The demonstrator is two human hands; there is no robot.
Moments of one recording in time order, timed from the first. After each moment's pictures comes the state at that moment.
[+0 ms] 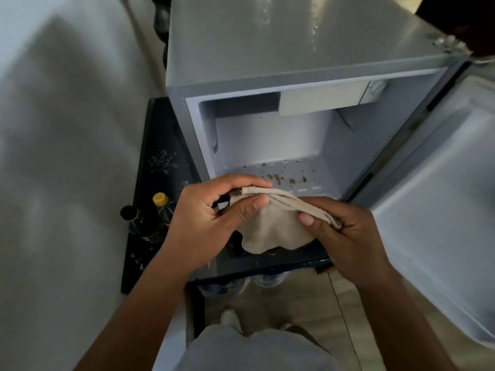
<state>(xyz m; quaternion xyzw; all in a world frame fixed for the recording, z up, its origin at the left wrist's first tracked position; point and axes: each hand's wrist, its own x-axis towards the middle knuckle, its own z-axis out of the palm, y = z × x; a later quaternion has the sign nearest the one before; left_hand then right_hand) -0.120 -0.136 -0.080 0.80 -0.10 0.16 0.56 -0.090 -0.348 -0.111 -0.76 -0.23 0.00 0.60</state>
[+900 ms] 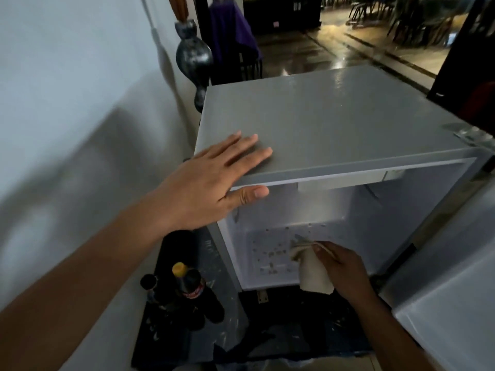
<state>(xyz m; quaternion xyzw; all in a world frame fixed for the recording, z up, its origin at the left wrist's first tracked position) 0.013 -0.066 0.004 0.98 -0.18 0.07 -0.02 0.053 -0.340 -0.227 -0.82 -0.06 0.11 0.56</state>
